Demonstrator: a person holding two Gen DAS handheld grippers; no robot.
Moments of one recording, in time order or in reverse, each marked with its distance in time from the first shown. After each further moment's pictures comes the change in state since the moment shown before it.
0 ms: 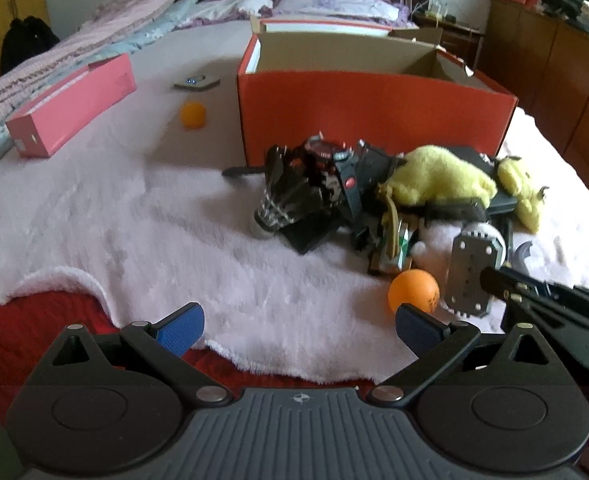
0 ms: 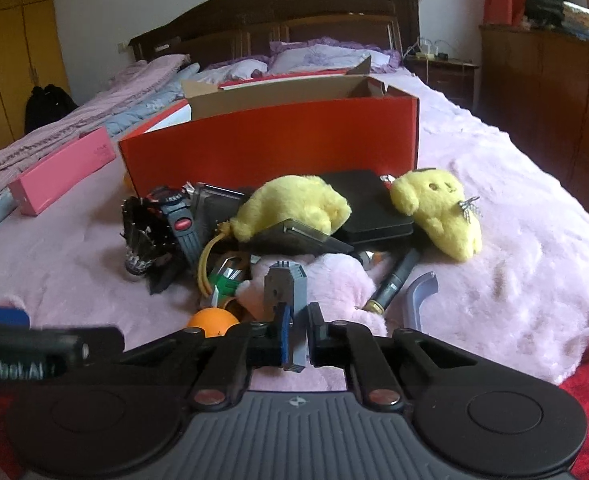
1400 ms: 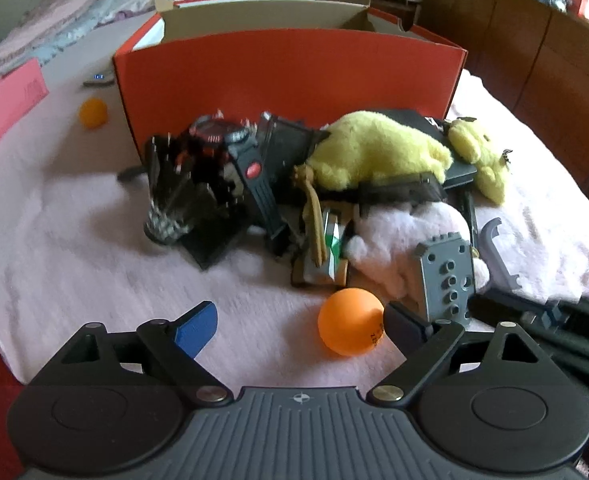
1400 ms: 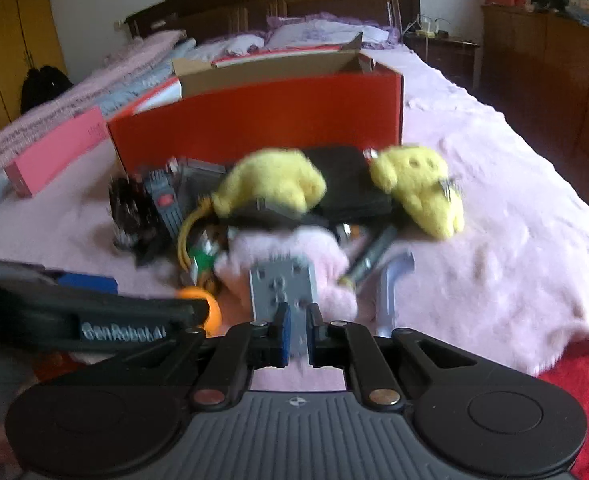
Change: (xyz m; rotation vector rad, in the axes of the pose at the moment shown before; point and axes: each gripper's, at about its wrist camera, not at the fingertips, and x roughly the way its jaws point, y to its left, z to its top) left arm 0.061 -0.032 0.005 0.107 0.064 -0.178; right arm -0.002 -0.015 -0.006 -0.004 0.103 -0.015
